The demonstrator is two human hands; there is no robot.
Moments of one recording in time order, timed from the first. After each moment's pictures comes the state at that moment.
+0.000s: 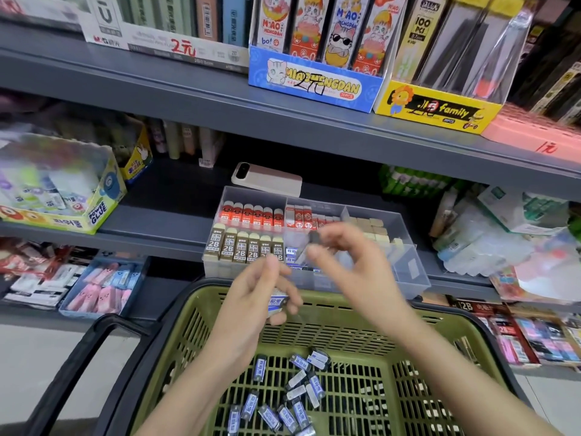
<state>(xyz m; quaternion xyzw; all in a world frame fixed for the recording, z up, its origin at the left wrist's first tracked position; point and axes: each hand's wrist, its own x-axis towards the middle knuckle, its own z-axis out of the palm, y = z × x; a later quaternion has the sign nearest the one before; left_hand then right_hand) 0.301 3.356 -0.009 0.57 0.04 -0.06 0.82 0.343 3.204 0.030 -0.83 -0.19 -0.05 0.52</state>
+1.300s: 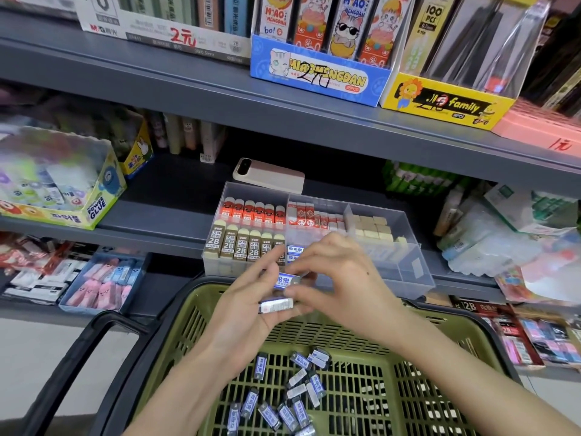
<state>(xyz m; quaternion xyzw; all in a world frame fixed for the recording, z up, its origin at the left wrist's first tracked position) 0.304 3.361 -0.012 0.37 0.09 -0.15 0.91 0.336 3.211 0.036 -0.92 -0.33 -0.06 0.23</state>
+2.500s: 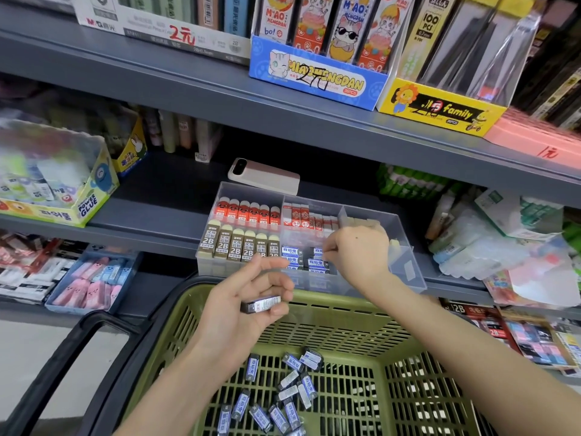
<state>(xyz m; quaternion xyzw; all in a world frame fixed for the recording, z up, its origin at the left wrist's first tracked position) 0.306 3.364 -0.018 0.36 0.10 -0.15 0.92 0.412 3.188 -0.006 -0.99 -0.08 -0.06 -0.12</state>
